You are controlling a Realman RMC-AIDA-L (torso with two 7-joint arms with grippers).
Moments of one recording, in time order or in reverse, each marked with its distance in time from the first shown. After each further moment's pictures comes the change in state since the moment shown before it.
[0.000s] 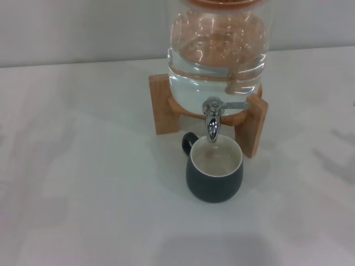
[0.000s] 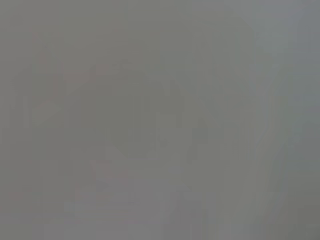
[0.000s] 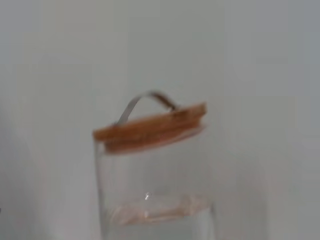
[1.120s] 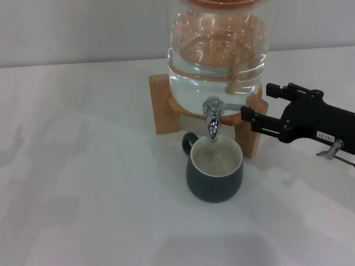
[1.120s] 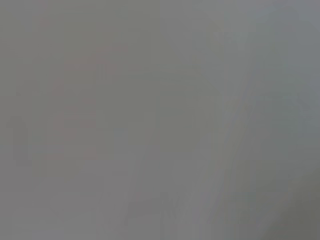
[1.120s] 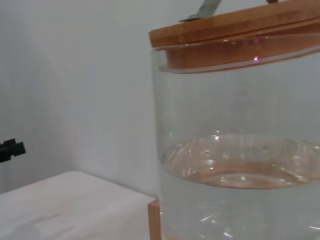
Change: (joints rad) left arm -0.002 -0.015 0.056 -0.008 0.040 -0.008 -0.012; right arm 0.024 0.000 -0.589 -0.386 -0.224 -0.673 0.291
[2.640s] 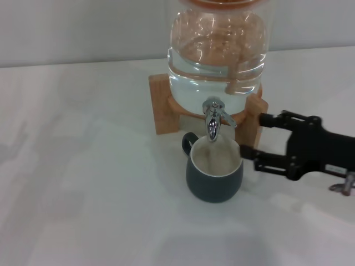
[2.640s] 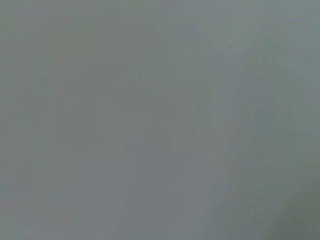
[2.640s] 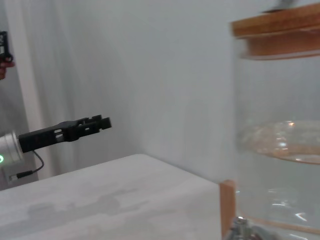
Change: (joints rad) left arm -0.020 0.002 0.000 0.006 0.002 -0.001 -0.001; right arm -0.027 0.004 0.095 0.010 -0.042 0.294 -0.055
